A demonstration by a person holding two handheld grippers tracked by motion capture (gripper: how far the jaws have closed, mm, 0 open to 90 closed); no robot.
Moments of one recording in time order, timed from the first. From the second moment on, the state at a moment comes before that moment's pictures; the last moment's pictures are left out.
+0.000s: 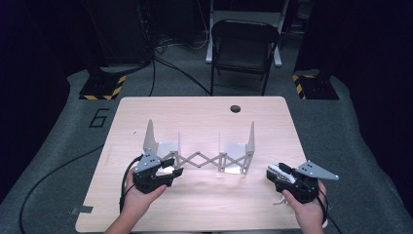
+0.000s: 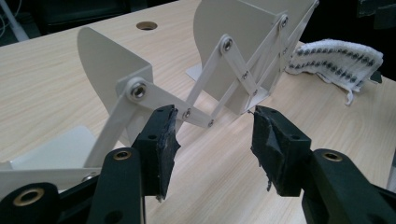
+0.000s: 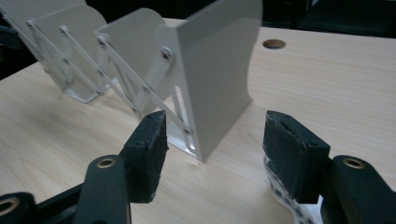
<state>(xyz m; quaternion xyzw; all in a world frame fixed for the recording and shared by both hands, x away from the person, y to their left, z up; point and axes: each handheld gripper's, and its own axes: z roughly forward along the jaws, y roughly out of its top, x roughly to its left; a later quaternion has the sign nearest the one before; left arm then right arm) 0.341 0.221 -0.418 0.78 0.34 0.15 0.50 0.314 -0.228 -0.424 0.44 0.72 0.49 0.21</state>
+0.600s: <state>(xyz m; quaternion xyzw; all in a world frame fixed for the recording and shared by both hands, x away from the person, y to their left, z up) 0.354 0.230 -0.397 0.78 0.37 0.17 0.48 0.336 -0.186 -0.376 0.36 0.75 0.51 0.20</state>
